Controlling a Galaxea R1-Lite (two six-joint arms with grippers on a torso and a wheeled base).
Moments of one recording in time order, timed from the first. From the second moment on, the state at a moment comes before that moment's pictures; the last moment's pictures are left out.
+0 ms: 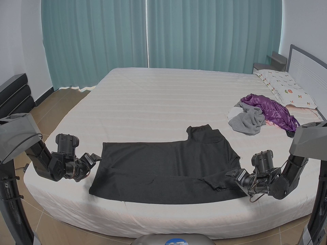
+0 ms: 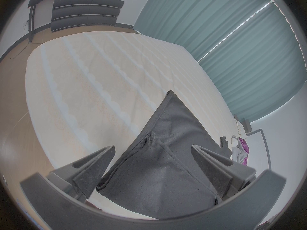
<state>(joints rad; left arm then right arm) -0.03 2.17 -0.76 -0.63 -0.07 -0.81 0.27 2.21 -0.51 -0.90 0.00 0.99</state>
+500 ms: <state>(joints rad) -0.02 2.16 -0.75 -0.64 -0.07 -0.81 0.32 2.32 -0.61 -0.89 -0.13 0.99</state>
